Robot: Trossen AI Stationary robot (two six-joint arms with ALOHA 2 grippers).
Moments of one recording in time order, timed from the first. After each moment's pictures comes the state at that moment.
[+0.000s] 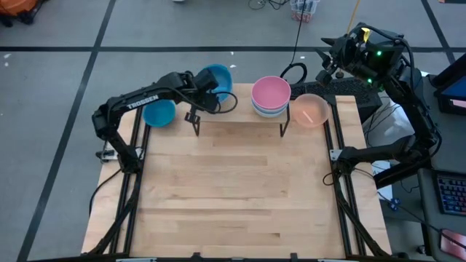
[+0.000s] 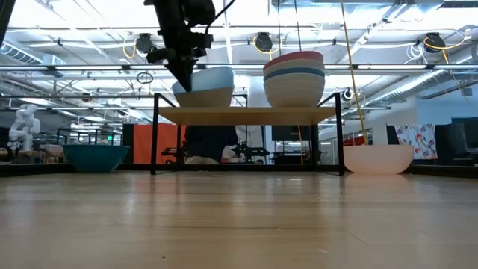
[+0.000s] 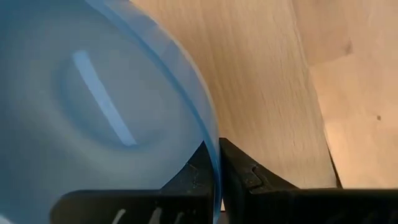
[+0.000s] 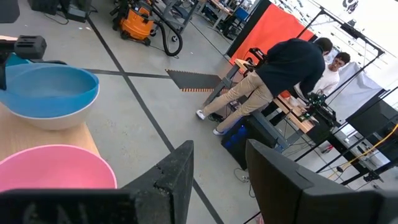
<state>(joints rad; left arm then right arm) 0.48 1.68 1.65 -1.12 -0.20 0.91 -0.65 1.17 1.84 -0.88 0.26 -0.54</state>
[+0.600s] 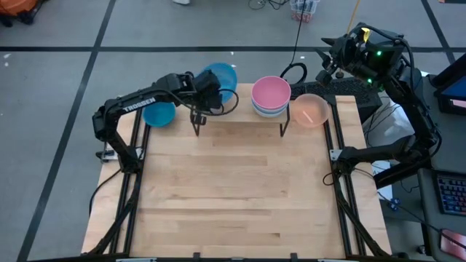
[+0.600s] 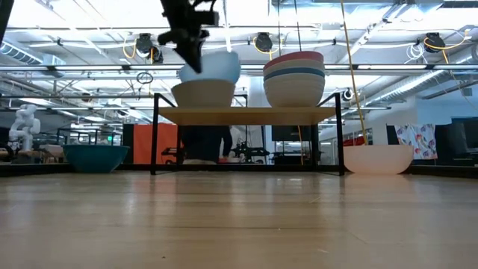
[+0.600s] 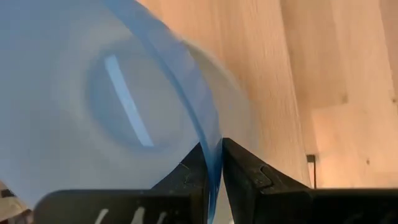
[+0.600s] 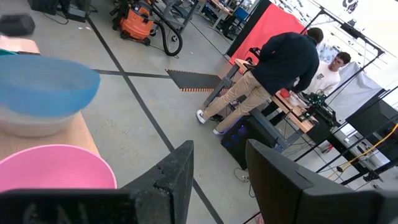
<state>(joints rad) 0.40 1.67 1.75 -1.12 -0.24 0.75 -0.65 1.17 1.84 -0.88 0.26 -0.54</state>
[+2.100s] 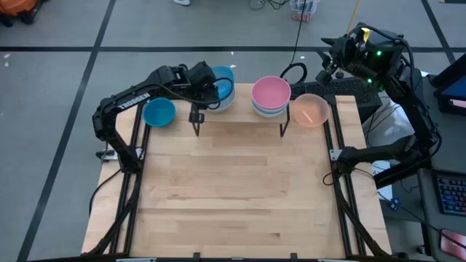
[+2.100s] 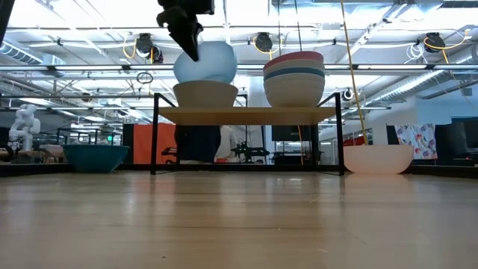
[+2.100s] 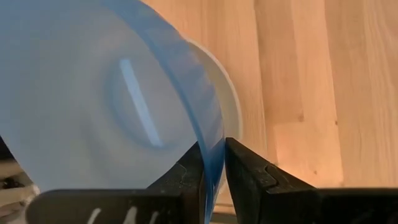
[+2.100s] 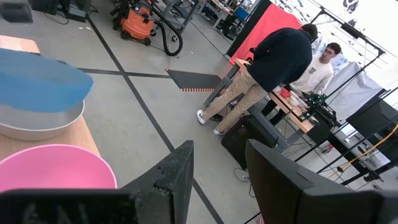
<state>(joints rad) 0.43 1.68 1.87 -1.25 -0.10 0.62 -0.65 1.17 1.84 -0.89 0.26 -0.53</state>
